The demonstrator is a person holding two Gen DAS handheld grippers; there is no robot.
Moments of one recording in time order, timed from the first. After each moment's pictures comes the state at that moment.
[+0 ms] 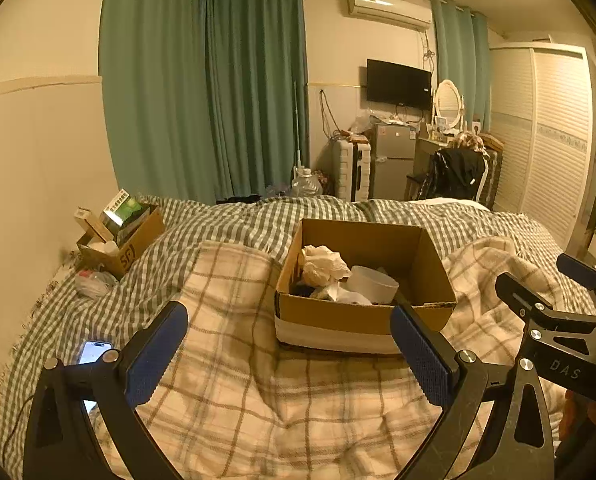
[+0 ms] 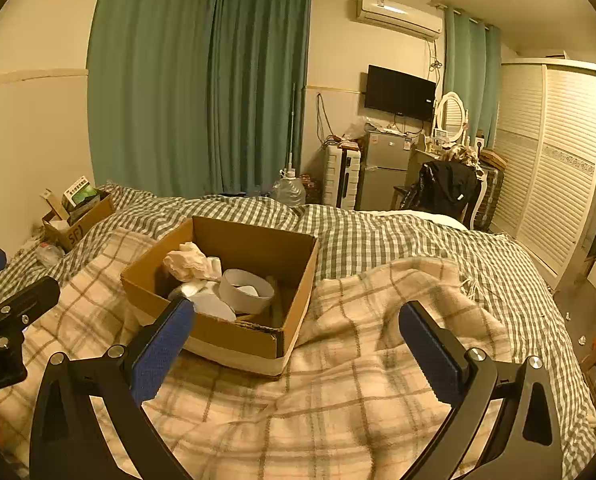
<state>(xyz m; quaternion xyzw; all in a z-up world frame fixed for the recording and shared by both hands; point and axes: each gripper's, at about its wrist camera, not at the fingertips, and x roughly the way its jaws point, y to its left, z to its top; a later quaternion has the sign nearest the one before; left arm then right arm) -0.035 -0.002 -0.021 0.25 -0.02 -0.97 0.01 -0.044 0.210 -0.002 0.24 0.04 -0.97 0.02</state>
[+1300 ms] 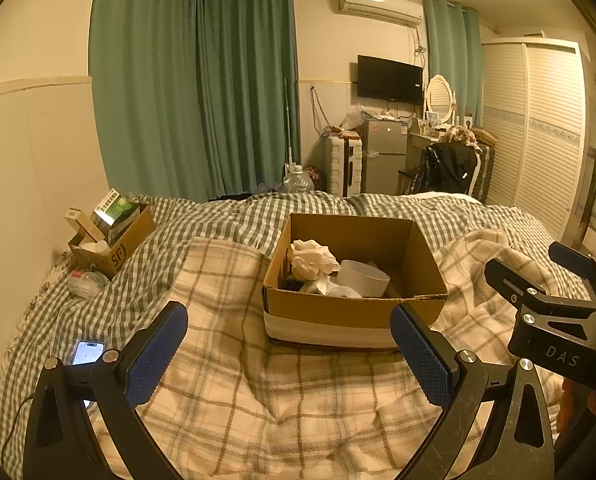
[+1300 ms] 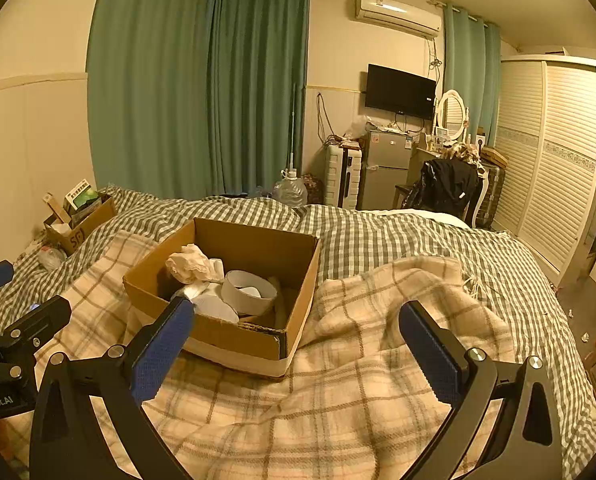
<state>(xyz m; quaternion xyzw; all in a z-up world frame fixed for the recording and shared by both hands) -0.037 0.003 -0.027 0.26 -0.02 -0.97 0.00 -0.045 0.212 -0.002 0.24 0.03 -0.97 0.02</state>
